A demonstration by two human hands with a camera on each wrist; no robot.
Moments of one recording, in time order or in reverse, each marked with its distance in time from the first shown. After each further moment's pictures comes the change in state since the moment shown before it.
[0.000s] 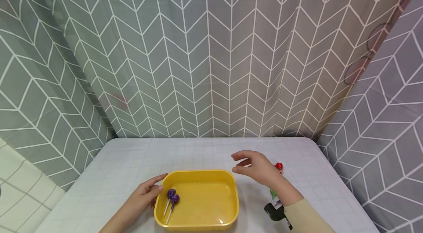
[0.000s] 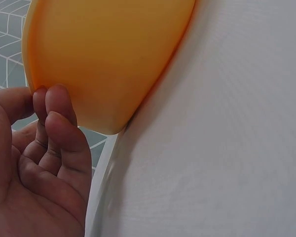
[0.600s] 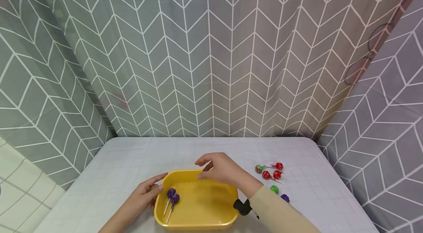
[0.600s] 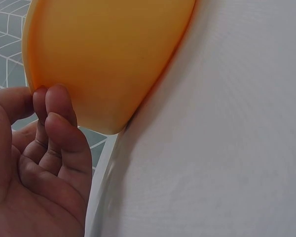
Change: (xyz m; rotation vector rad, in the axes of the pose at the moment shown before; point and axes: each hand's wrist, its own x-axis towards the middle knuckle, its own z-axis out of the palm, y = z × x) left_hand 0.000 0.001 -0.001 -0.010 -0.003 0.002; right_hand 0.042 -0.055 0.066 -0.089 -0.213 -0.224
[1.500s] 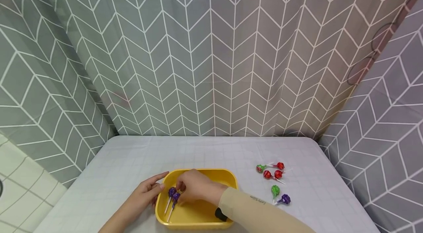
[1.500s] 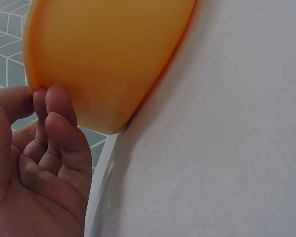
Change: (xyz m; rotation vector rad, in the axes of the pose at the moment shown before) left_hand 0.000 0.000 -0.001 -0.003 -0.018 0.018; right_hand 0.043 -0.014 0.091 -0.257 -0.201 -0.045
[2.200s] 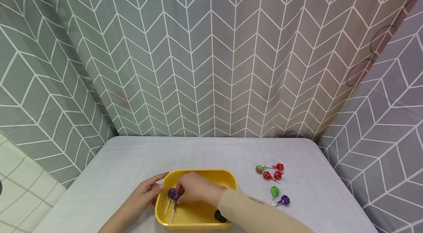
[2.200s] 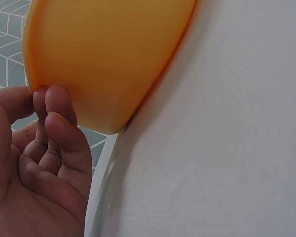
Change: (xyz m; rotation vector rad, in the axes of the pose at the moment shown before) left_hand 0.000 -0.001 -0.001 -0.002 -0.008 0.004; right_hand 0.001 0.001 0.006 -0.001 -0.023 -0.036
